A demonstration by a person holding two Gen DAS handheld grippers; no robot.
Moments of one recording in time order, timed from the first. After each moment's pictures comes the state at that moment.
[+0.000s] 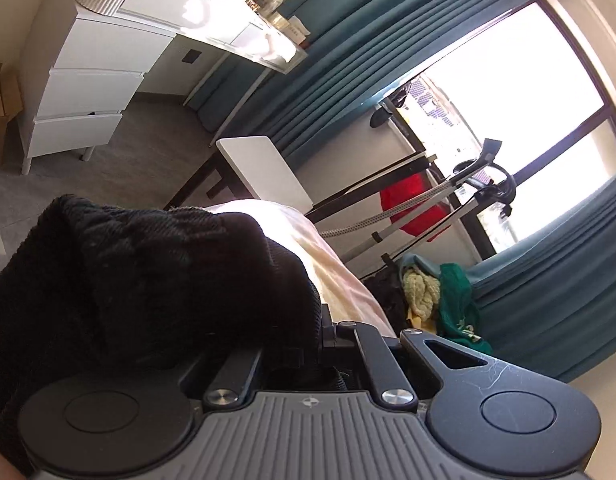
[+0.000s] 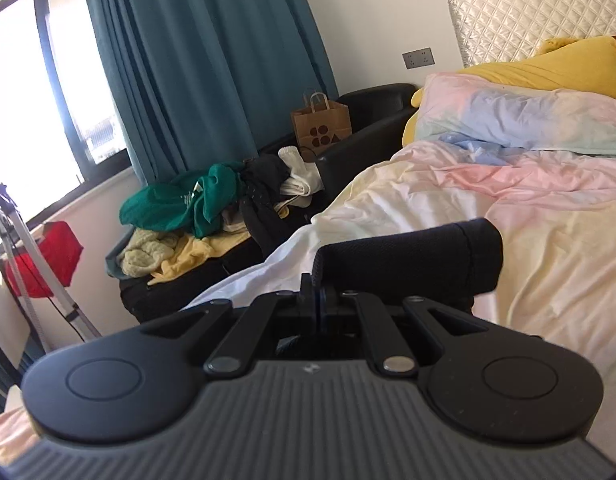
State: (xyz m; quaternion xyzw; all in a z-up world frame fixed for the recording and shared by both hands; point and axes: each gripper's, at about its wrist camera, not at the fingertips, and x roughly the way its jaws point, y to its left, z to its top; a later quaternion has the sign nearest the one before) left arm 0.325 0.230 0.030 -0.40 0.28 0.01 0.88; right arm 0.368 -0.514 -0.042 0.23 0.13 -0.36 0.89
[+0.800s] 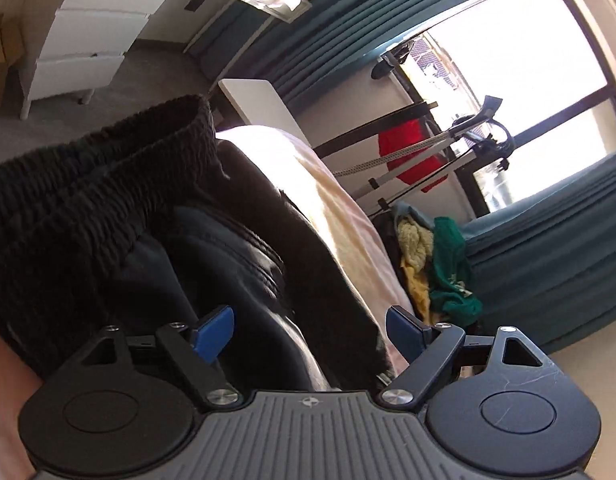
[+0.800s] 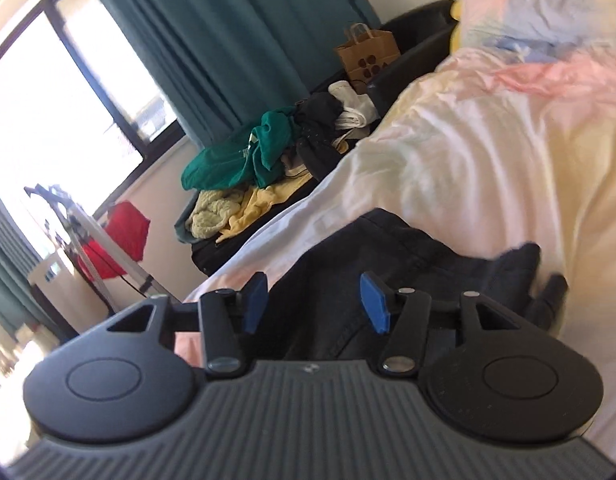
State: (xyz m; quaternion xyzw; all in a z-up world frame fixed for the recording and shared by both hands) left arm 0.286 0.200 -0.023 -0.46 0.31 -0.05 0.83; right arm 0.291 -0.545 -0.085 0.41 0.12 -0.23 0.88
